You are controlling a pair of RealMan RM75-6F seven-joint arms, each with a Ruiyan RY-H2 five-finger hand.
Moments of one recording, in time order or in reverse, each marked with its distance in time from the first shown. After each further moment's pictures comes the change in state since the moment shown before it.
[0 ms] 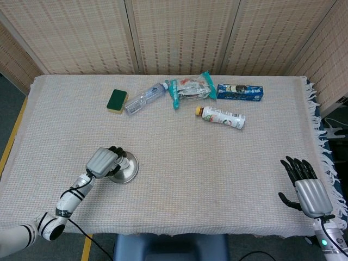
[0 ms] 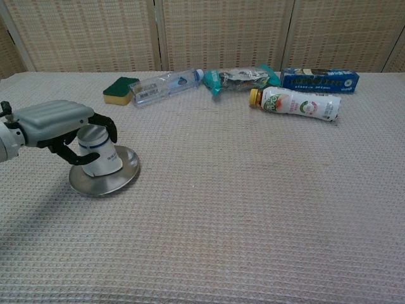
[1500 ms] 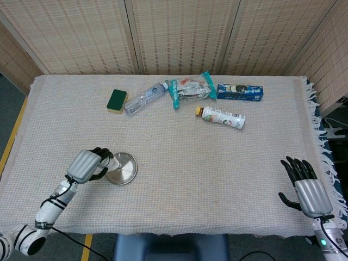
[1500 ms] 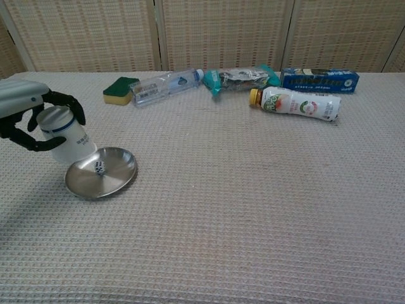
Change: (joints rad) left arm 0.105 0.206 0.031 -0.237 0.033 0.142 -0.050; right arm -0.001 -0.008 0.001 0.001 0.009 -0.002 -0.016
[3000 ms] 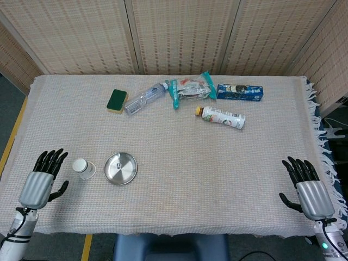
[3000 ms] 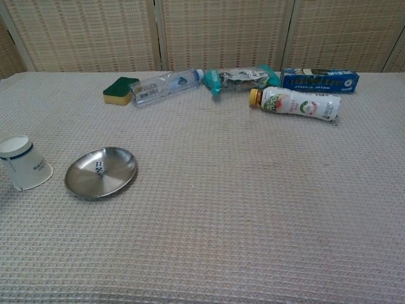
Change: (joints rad) left arm 0.323 0.060 0.067 -0.045 0.066 0.402 -0.003; right arm -0.021 0.003 -0.004 -0.014 -0.032 0.053 -0.008
